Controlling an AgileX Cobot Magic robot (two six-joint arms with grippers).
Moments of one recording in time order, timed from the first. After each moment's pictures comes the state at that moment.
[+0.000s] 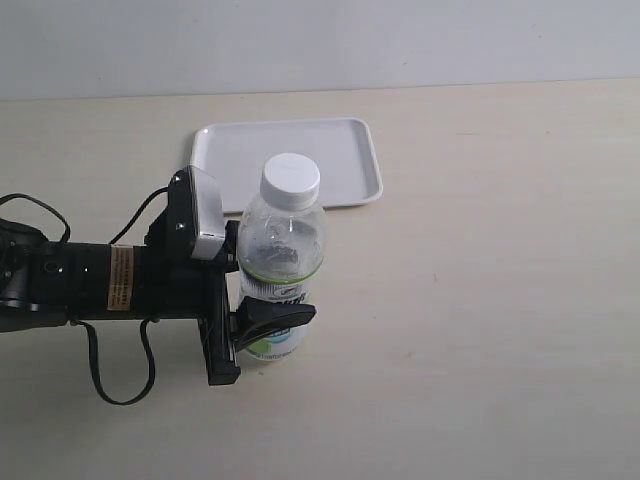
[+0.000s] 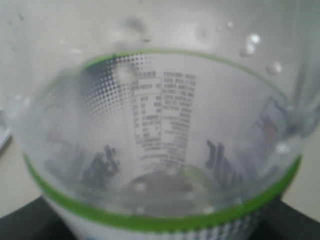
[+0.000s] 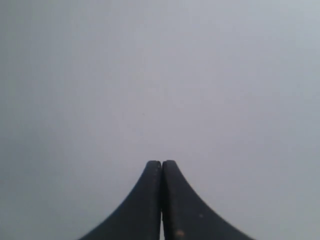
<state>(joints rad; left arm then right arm) -0.44 1.95 -0.62 1.05 -1.01 -0.21 -0.02 0.31 -0.43 0.12 -0.14 0.29</state>
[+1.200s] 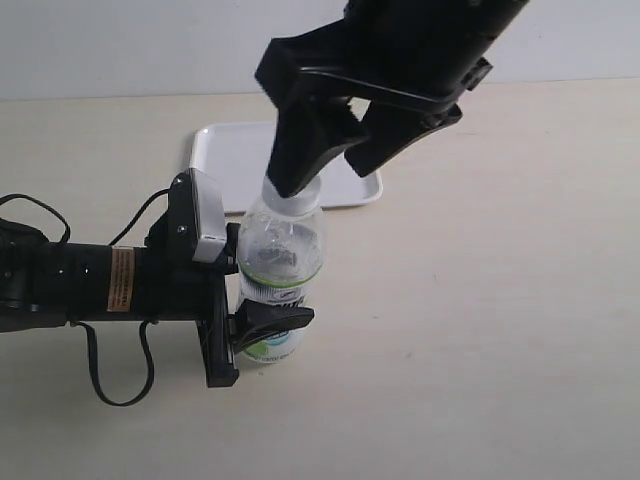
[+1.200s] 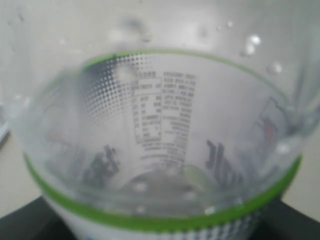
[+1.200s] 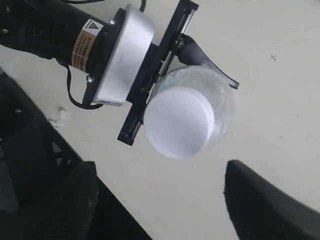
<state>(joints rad) -0.44 1.95 -0.62 1.06 -0.99 -0.21 0.52 1.58 -1.46 0.40 1.23 -0.09</state>
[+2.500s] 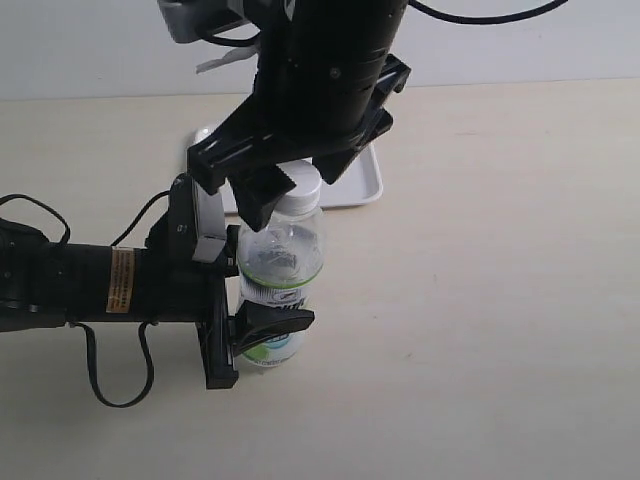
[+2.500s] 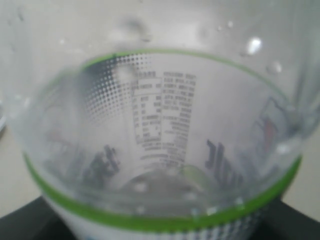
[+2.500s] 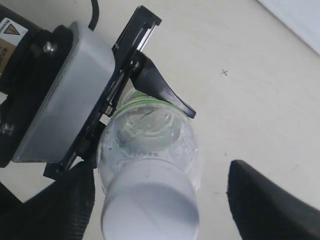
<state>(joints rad) -0.44 1.95 -0.62 1.07 -0.99 -0.24 0.69 1.77 -1.60 0.07 1.23 0.05</state>
